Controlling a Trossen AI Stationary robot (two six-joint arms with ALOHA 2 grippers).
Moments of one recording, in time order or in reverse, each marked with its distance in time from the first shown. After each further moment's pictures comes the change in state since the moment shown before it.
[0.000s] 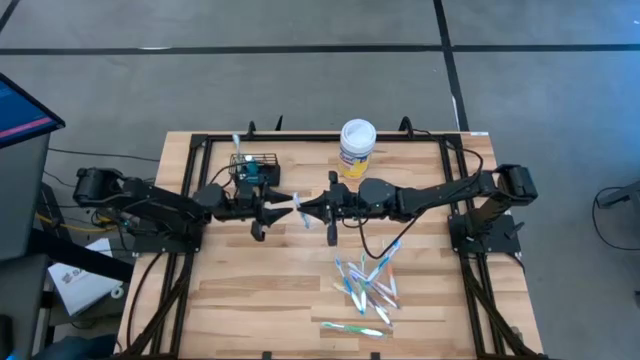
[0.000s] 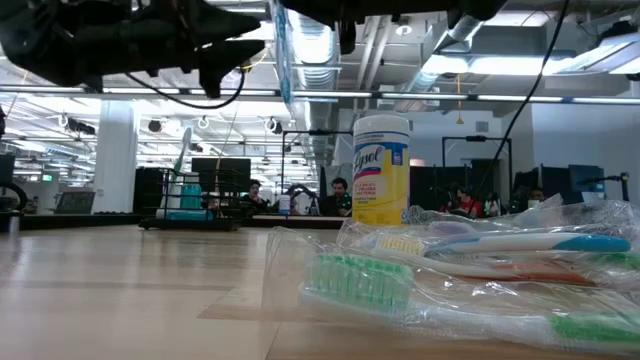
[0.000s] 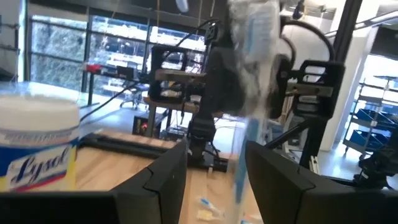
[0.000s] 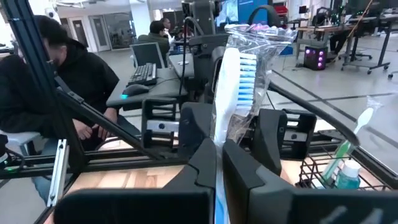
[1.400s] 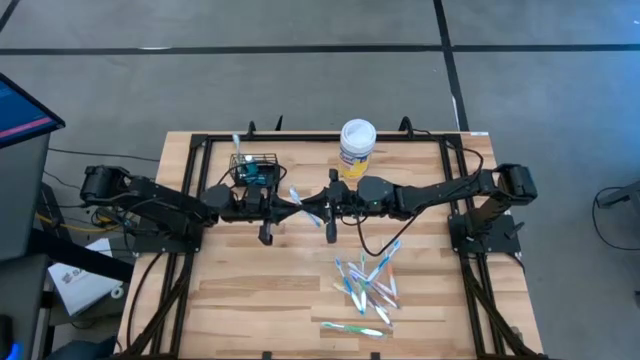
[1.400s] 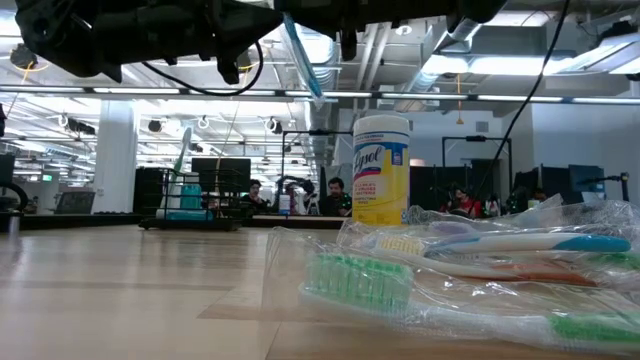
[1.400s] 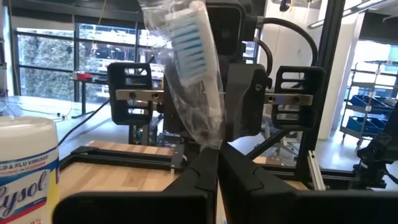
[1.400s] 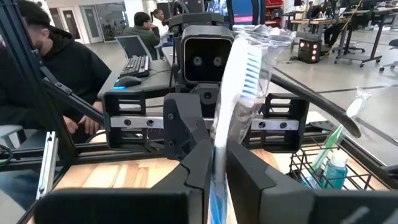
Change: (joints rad) left arm -0.022 0.066 0.092 -0.018 0.003 0.076; right arm -0.022 0.000 0.000 -0.042 0.003 -0.007
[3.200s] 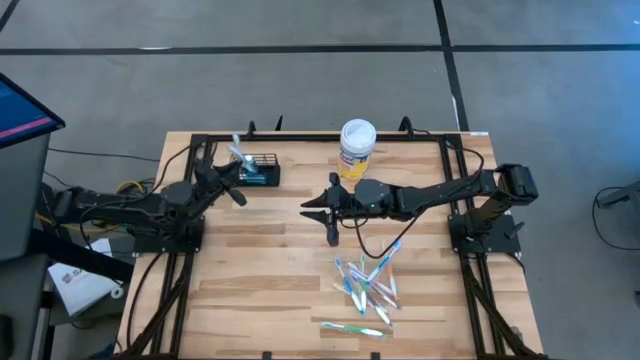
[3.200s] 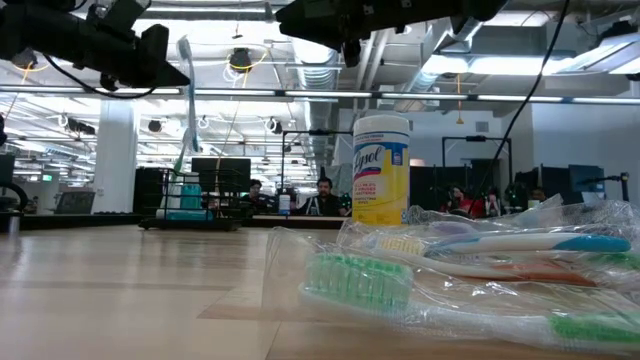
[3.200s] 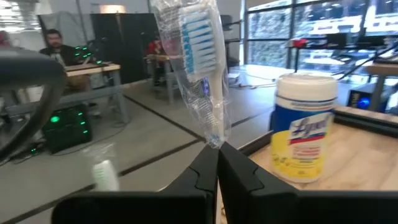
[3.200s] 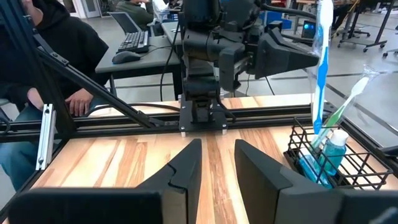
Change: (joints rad) left arm 0.019 -0.794 -0.153 -0.834 -0.899 0.150; right arm 0.009 -0.007 -0.001 -0.092 0.000 -0.023
